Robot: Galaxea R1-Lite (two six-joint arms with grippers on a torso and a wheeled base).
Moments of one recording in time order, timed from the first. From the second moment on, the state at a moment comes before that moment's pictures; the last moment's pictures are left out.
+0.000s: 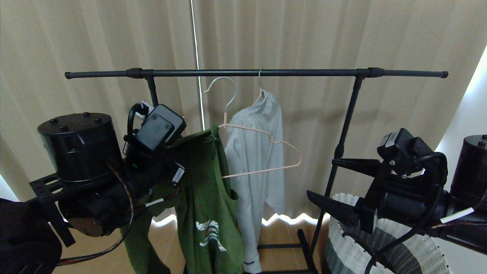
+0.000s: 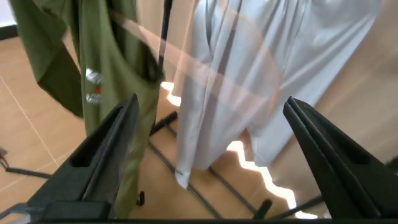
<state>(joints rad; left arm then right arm) -0.57 1.58 -0.66 -0.81 0.33 0.52 0.54 1.44 -0.52 -0.66 0.18 -0.15</state>
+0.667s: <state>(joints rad) -0.62 1.55 -0.79 -0.76 0.21 0.33 0.61 1.51 -0.49 -0.80 0.17 -0.03</state>
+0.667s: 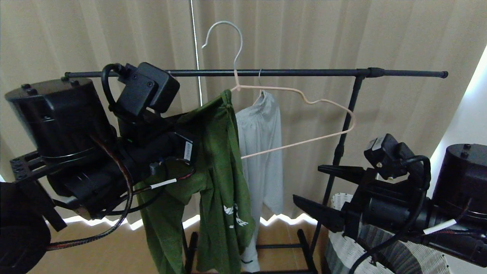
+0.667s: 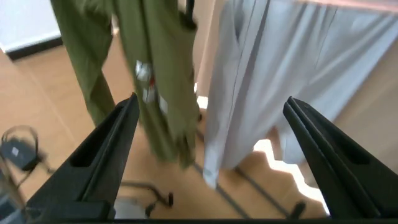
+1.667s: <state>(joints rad) -0.68 1.51 -0.83 -0.81 0.14 0.40 0.75 1.81 -0.56 -1.20 0.07 0.03</state>
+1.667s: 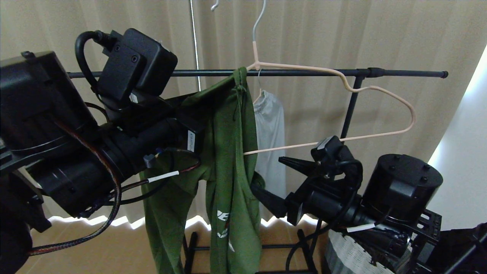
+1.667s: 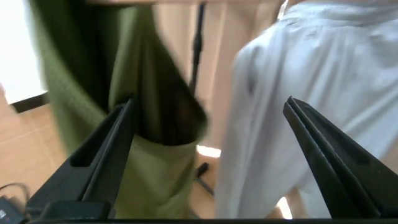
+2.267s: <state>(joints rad) -0.66 1.47 -0.82 -0.81 0.14 0.40 0.70 1.82 -0.42 -1.19 -0.06 0.02</state>
